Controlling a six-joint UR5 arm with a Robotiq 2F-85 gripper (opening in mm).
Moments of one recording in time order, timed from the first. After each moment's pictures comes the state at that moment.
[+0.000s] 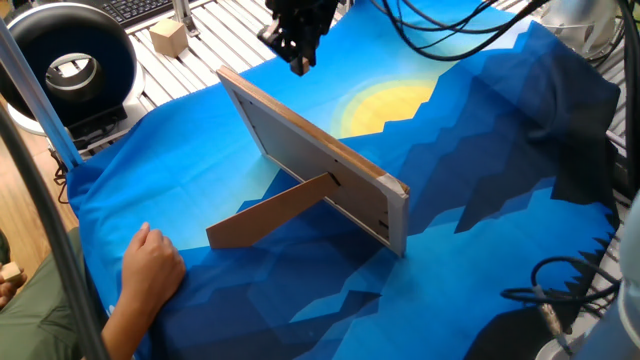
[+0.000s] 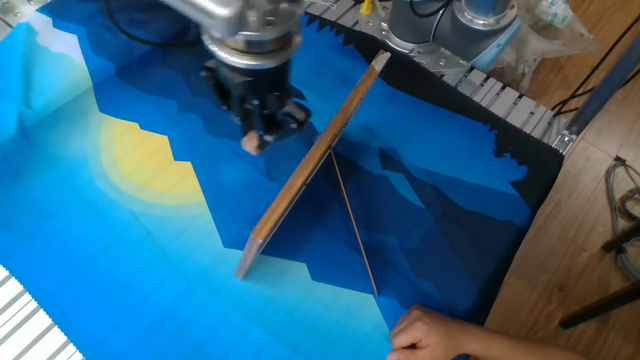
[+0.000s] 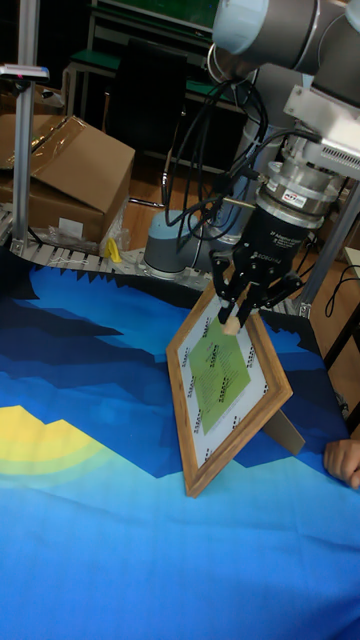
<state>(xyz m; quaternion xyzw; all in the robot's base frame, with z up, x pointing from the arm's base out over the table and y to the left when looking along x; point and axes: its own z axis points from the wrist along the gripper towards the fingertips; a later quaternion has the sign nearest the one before) 0.551 0.070 0.269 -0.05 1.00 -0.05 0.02</state>
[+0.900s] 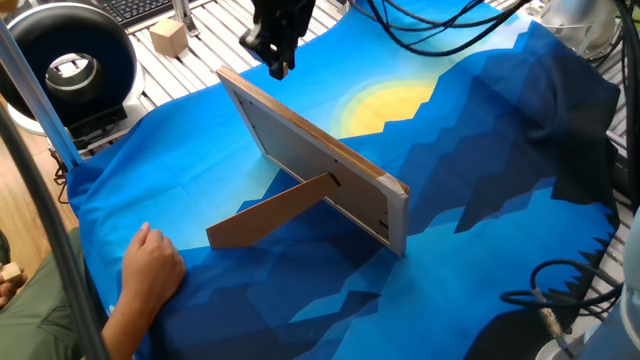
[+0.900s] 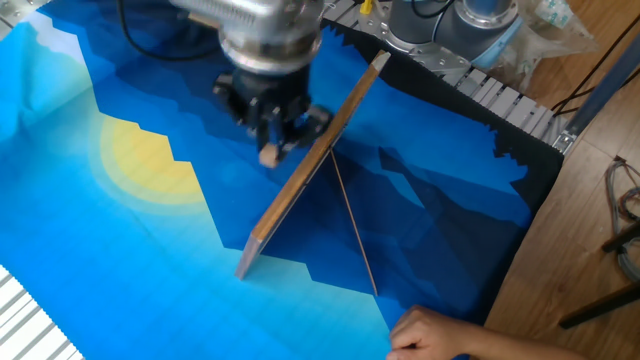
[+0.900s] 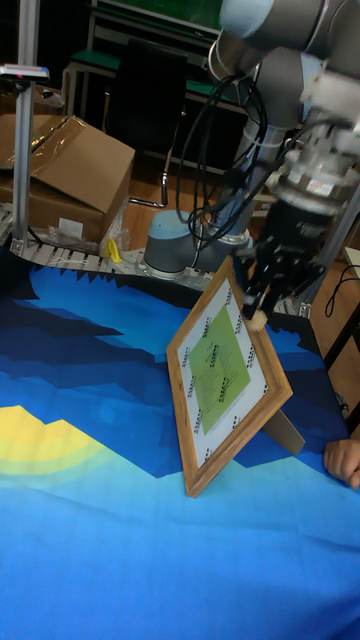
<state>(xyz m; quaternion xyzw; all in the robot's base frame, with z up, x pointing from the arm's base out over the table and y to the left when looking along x) 0.548 0.106 0.295 -0.12 0.99 -0.02 0.02</state>
